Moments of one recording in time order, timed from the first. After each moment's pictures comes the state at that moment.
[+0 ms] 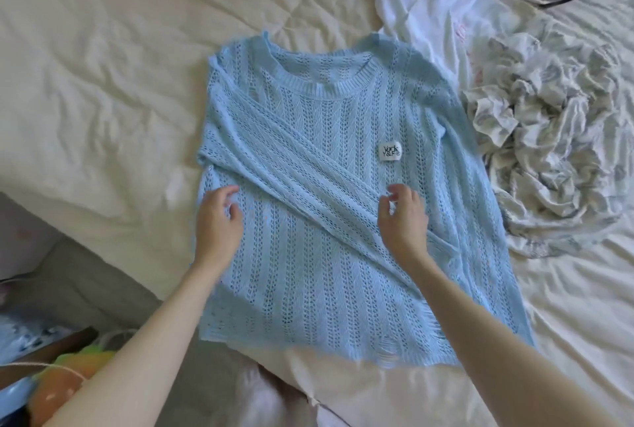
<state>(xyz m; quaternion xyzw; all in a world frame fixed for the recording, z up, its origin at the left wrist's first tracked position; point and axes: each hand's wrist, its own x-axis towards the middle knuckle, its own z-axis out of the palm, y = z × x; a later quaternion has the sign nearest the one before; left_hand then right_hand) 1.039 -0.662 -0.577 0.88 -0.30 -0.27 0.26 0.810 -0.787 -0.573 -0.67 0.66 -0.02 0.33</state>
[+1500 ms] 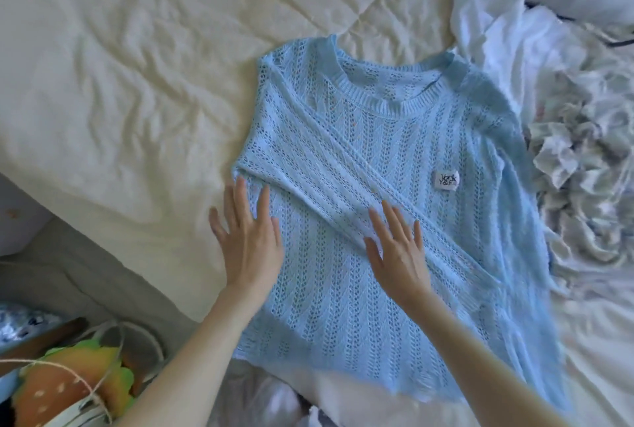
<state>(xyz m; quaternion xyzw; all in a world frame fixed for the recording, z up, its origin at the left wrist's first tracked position) 1.073 -0.651 -0.590 0.89 -0.42 -0.16 0.07 0.878 -0.748 -0.593 -0.84 0.47 0.12 0.25</state>
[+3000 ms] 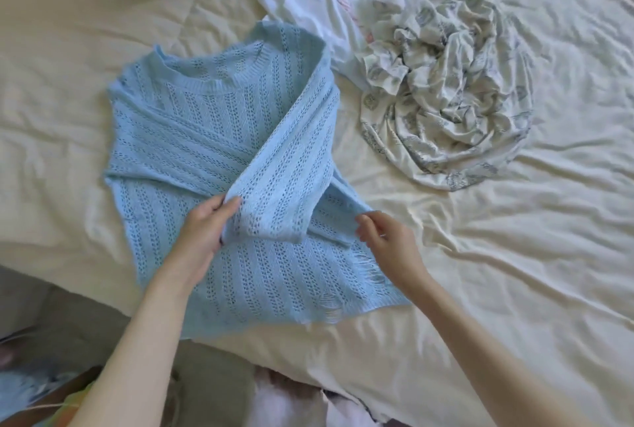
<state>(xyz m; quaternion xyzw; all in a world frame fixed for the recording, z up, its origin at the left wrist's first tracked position) 0.923 -0.687 -0.516 0.72 -0.13 -0.57 0.37 0.663 -0.730 -0.536 -0.59 0.64 -0.12 0.49</state>
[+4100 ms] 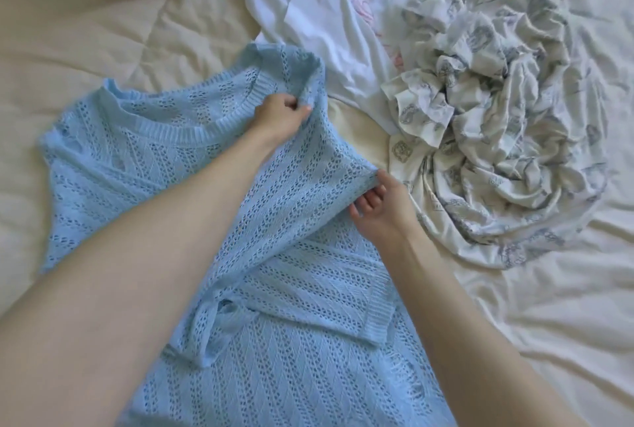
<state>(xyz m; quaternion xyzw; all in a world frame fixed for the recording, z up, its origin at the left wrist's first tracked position) 0.935 -0.984 -0.624 0.78 -0.41 -0.44 0.17 0.770 -0.914 -0.604 0.13 0.62 -0.35 0.69</state>
